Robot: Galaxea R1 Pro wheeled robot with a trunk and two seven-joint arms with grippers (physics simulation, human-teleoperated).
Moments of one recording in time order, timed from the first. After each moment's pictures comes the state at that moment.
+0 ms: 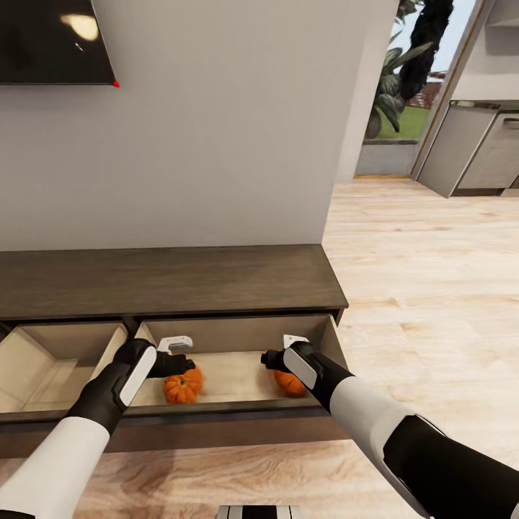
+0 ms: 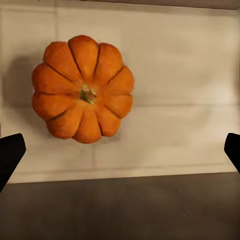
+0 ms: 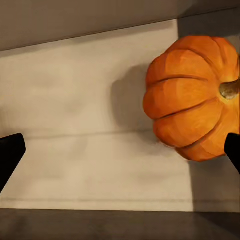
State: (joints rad) left arm -0.73 0.13 -0.16 -0.95 0.42 0.99 0.11; right arm -0.99 0.17 0.71 -0.36 -0.97 0.44 -0.32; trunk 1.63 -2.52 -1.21
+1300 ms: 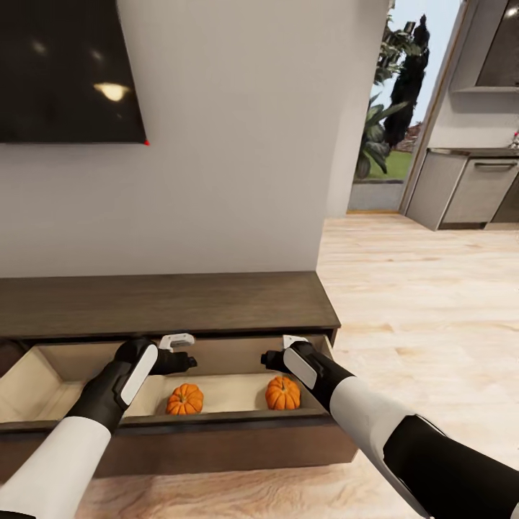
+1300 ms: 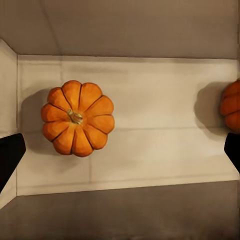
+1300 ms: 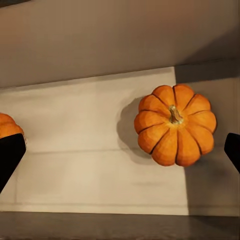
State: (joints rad) left arm -0.73 0.12 -0.16 -0.97 0.42 0.99 0.11; right arm -0.99 0.17 0.71 -0.36 -0.97 0.45 -0.32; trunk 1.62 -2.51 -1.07
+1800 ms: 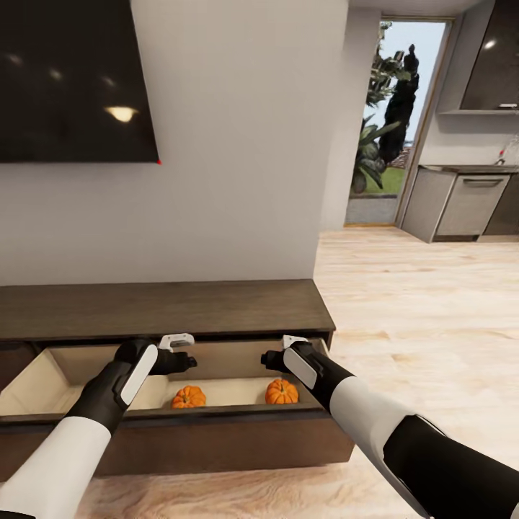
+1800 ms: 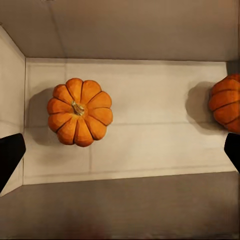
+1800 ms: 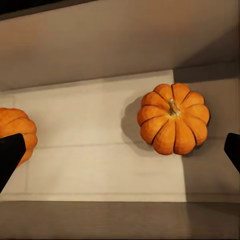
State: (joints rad) left arm -0.73 0.12 -0.16 -0.97 0.42 0.99 0.11; right arm -0.99 0.17 0.71 -0.36 -0.98 0.45 -0.32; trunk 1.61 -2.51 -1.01
